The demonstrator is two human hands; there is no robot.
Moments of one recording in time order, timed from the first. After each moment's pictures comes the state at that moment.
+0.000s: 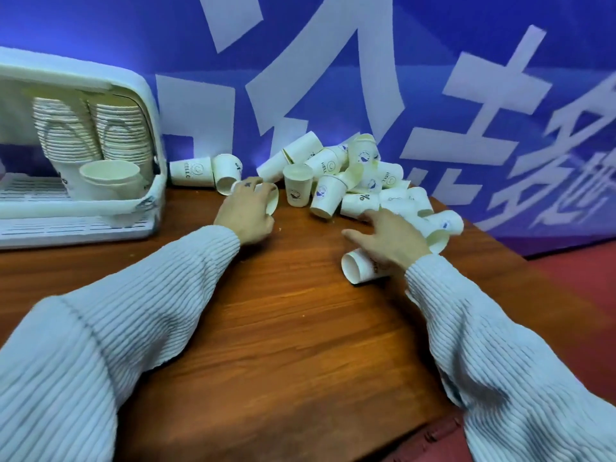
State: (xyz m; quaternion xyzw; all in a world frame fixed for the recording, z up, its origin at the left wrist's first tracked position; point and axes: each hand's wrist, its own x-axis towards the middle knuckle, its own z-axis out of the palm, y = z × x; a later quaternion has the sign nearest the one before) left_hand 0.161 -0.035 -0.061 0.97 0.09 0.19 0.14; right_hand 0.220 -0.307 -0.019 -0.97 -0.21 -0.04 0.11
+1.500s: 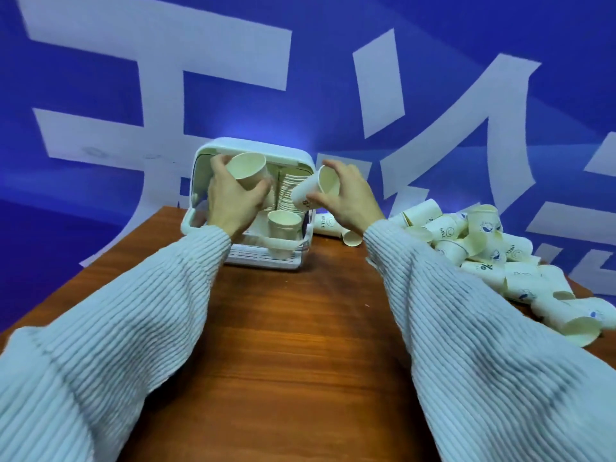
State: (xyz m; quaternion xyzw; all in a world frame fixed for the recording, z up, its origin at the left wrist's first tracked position) left_hand -0.042 0.113 0.027 0.70 0.30 0.53 0.37; right_hand 0.115 -0.033 0.064 -0.78 -0.50 -0.09 0.37
